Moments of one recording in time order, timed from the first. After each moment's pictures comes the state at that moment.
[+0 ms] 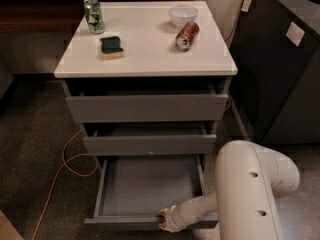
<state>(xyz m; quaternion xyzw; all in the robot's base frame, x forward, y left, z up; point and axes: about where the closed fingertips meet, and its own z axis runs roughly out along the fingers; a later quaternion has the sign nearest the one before) 0.454 -0.027 0.188 -0.69 0.68 0.14 0.21</state>
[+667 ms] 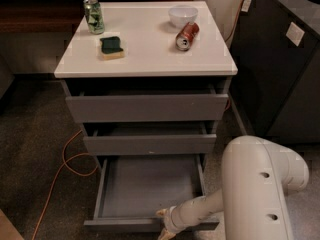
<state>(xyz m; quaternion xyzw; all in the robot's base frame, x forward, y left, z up) 0.447 -0.020 0.221 -0.70 0.66 0.14 0.23</state>
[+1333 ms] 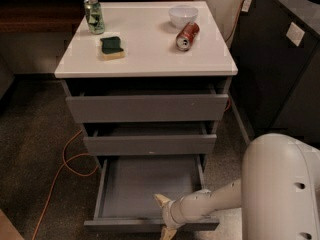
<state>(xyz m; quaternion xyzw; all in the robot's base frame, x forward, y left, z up) 0.445 -0.010 0.283 -0.72 0.63 0.14 0.25</state>
